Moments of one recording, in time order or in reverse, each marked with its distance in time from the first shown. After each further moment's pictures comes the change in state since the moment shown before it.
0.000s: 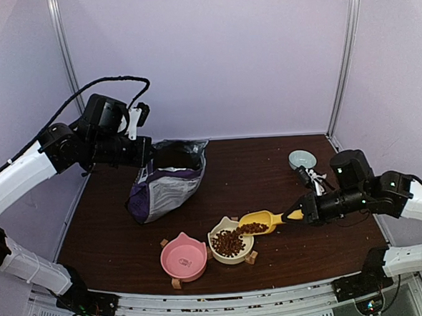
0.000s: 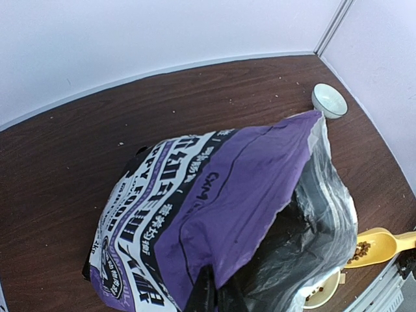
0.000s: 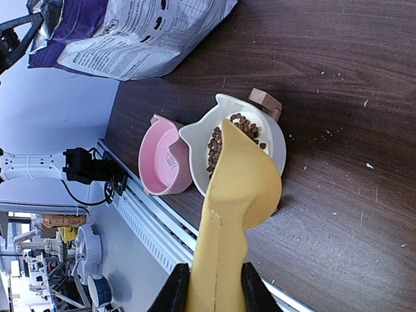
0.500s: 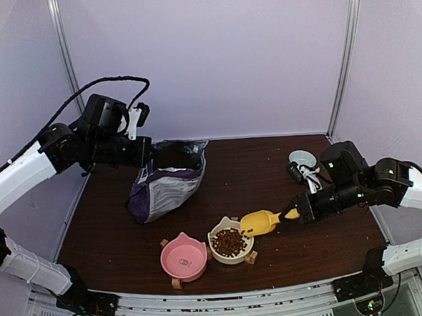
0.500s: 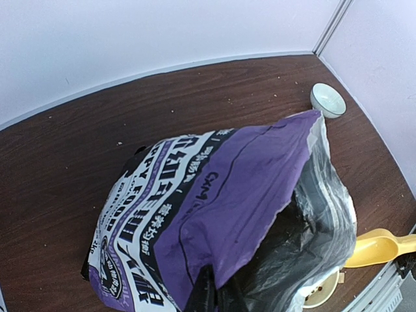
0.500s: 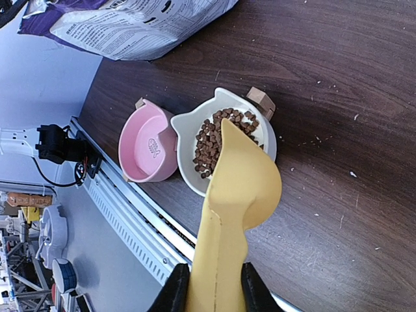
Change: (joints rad) left arm 0.002 -0.002 -0.002 0.001 0.009 0.000; right arm 0.089 0.097 0.151 -0.144 0.114 -0.109
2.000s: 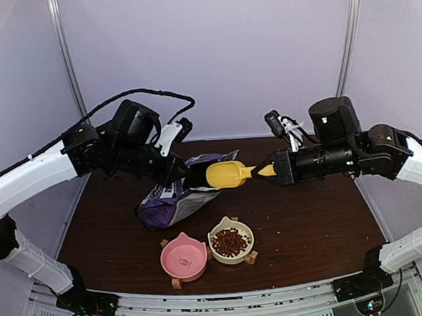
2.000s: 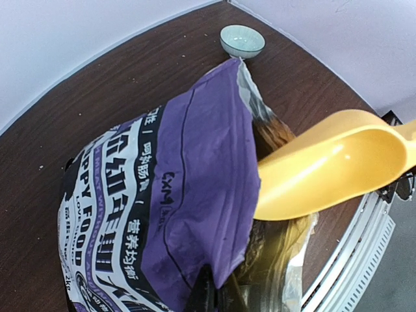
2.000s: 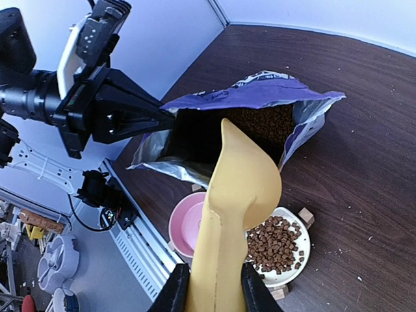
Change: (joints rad) left arm -0.171 0.121 0.057 -0.002 0.156 0.166; right arm 0.102 0.192 0.377 0.080 0.152 -0.114
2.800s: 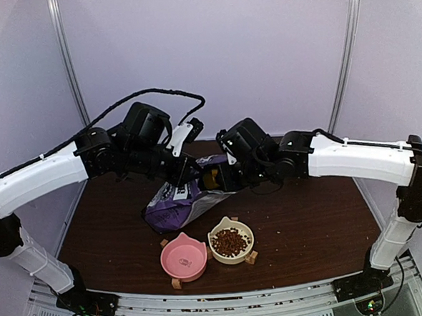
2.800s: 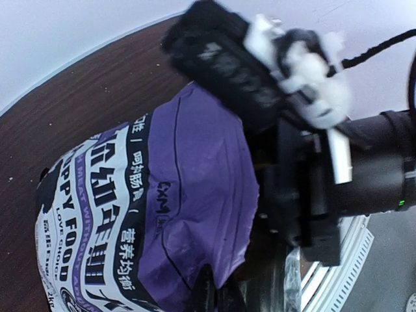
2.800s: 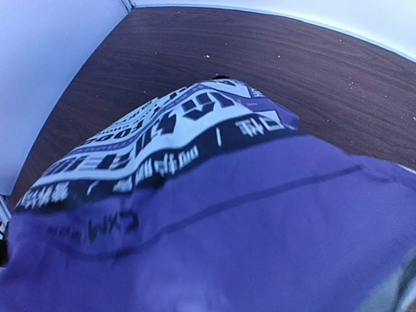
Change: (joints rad) left arm -0.021 0.051 -0.005 0.108 0.047 -0.061; right arm 0.018 0.535 0.229 0.050 0.335 -0.006
